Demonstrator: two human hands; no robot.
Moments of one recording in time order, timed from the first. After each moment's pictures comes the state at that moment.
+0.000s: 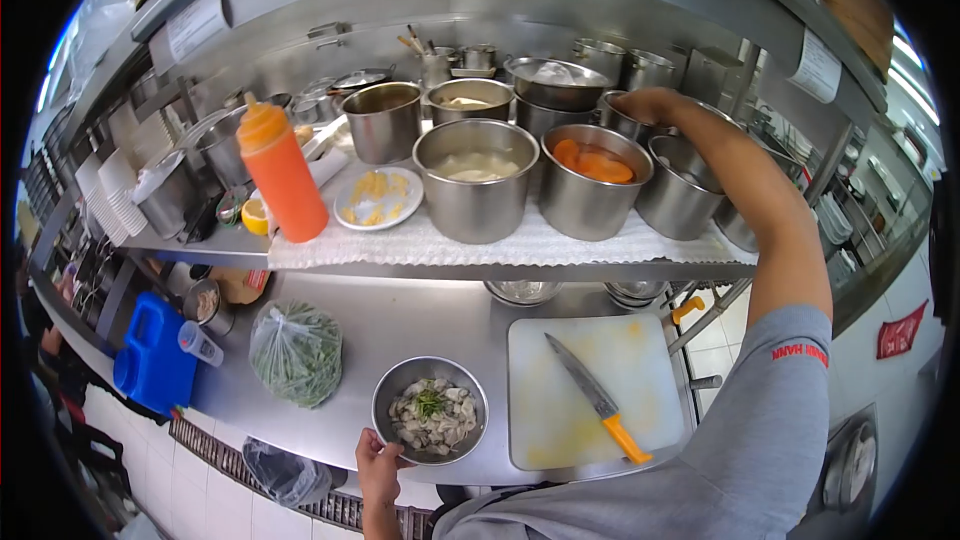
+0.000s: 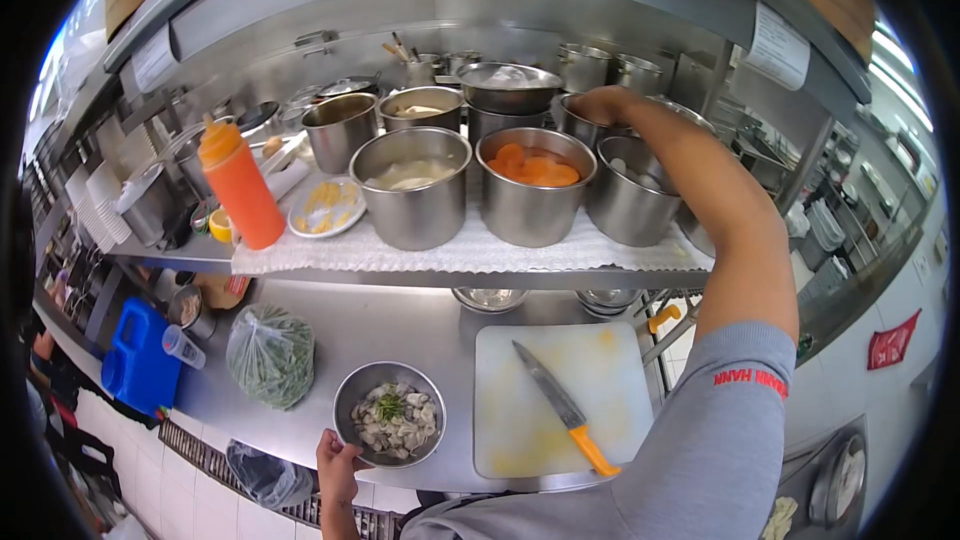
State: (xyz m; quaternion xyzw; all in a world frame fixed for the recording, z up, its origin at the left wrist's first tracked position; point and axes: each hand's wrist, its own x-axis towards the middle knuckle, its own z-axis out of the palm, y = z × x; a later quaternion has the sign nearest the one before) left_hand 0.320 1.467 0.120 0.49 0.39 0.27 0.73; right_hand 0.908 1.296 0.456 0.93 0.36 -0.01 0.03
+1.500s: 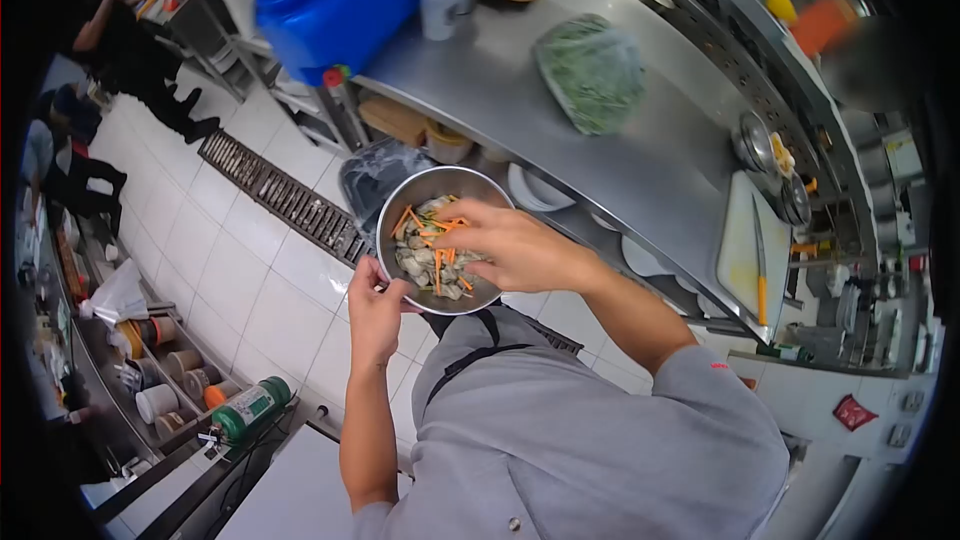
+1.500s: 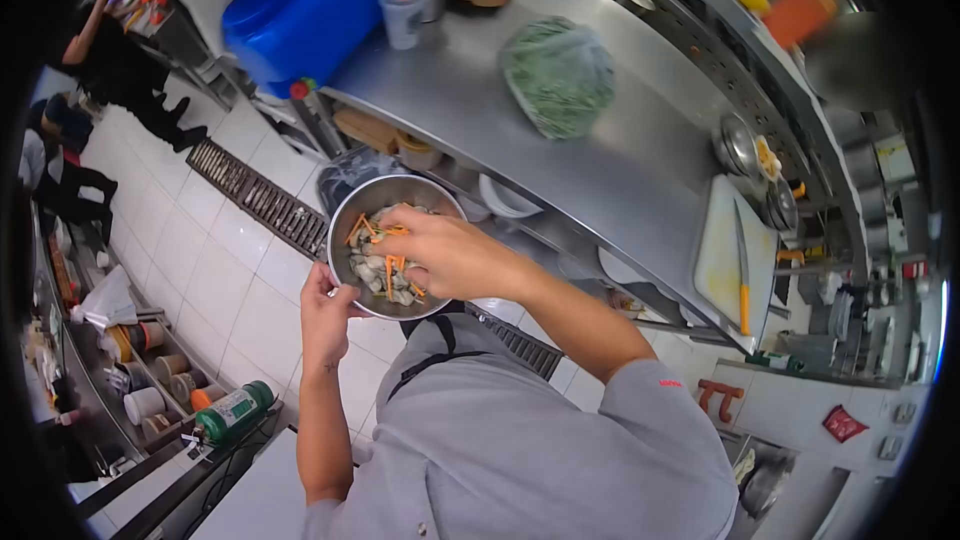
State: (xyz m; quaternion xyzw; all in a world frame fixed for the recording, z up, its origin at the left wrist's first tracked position) left_hand -0.126 1.653 0.098 0.42 0.47 0.34 0.70; right_hand 0.091 1.613 0.180 0.50 0.77 -0.27 -0.29
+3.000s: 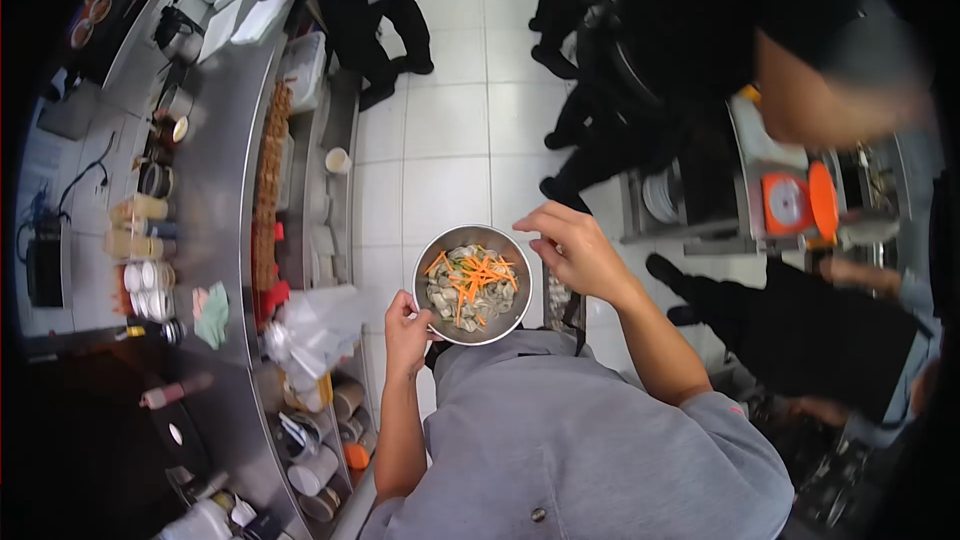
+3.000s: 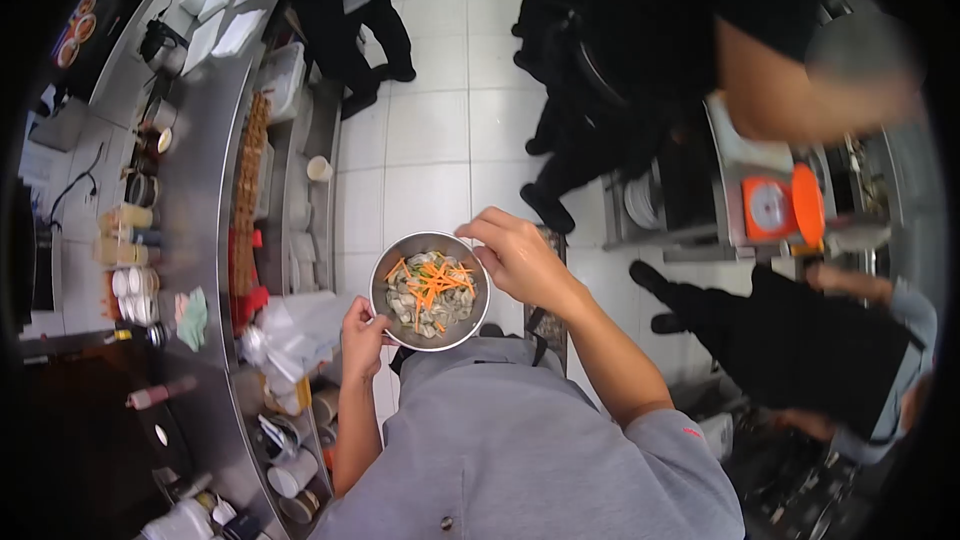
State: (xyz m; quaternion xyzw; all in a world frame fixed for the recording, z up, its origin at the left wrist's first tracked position) left_hand -0.975 2.588 0.055 0.10 0.69 0.56 0.45; right_hand -0.787 2.804 0.153 0.25 0.85 -0.43 -0.20
